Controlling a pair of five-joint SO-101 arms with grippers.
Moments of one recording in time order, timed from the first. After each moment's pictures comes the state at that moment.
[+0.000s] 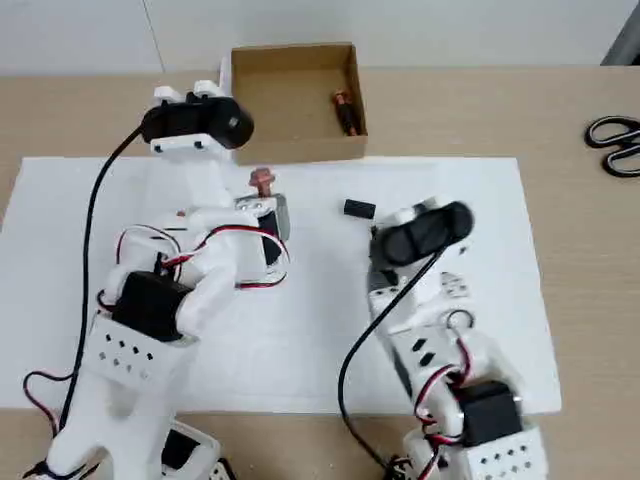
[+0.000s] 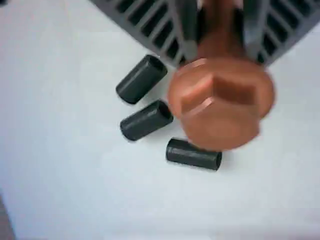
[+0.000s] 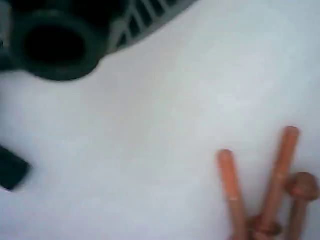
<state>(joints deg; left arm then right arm) 18.9 -38.8 23.3 65.8 28.7 -21.6 -79.4 63.9 55.9 -0.5</state>
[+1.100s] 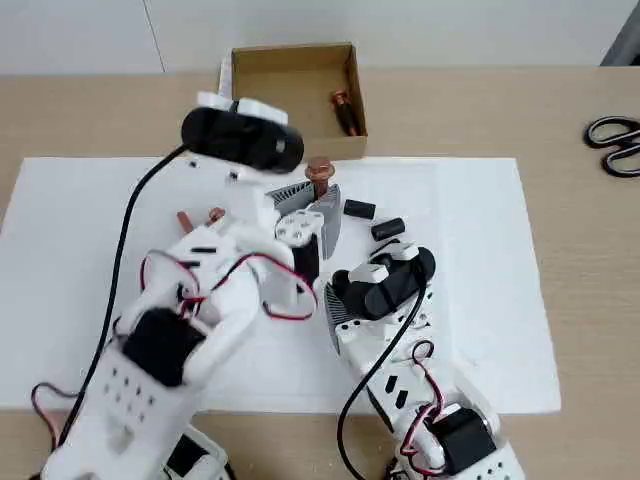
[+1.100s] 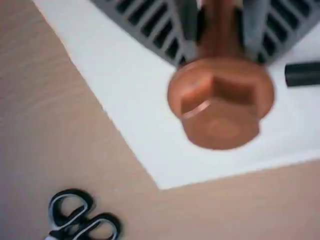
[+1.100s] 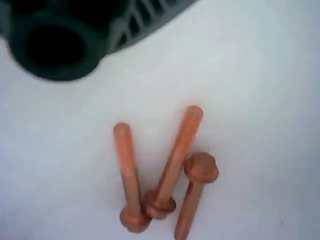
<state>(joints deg) 30.8 -48.0 28.5 54.0 22.7 -32.4 -100.6 84.6 47.4 -6.7</state>
